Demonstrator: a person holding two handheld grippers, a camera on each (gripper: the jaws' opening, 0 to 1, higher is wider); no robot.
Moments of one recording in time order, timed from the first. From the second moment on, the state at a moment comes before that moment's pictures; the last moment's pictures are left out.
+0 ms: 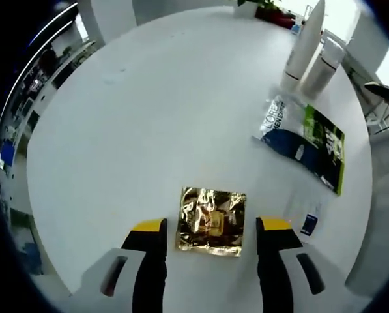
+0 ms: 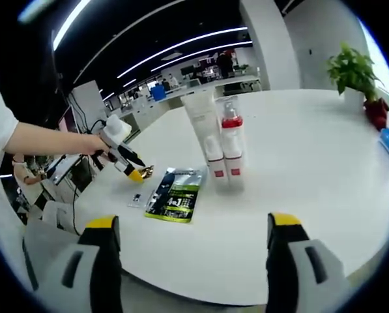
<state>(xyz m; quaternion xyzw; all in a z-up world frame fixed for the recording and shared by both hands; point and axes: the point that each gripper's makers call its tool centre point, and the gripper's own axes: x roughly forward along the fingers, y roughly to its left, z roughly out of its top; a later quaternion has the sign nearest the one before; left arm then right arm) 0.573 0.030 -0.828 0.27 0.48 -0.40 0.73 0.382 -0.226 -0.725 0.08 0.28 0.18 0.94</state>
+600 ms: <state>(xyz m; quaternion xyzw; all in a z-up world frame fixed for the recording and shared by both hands) 0.573 0.016 -0.788 0.31 0.44 -0.44 0.71 0.383 -0.226 -0.724 0.09 0.28 0.18 0.94</state>
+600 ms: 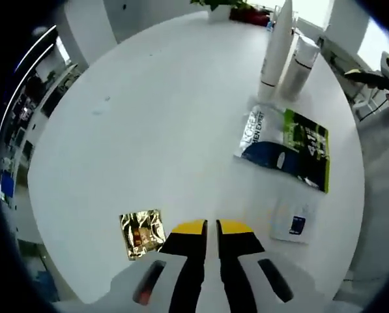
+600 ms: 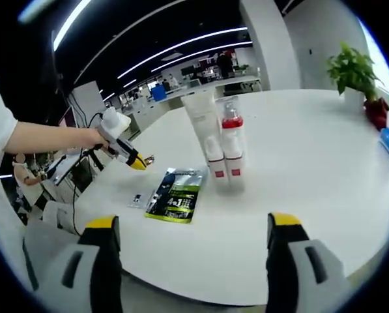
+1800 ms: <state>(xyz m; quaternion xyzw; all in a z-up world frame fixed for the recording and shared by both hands) 0.632 0.056 -0.805 -0.01 0.46 -0.09 0.88 0.384 -0.230 -0.728 0.10 0.28 0.17 0.94</state>
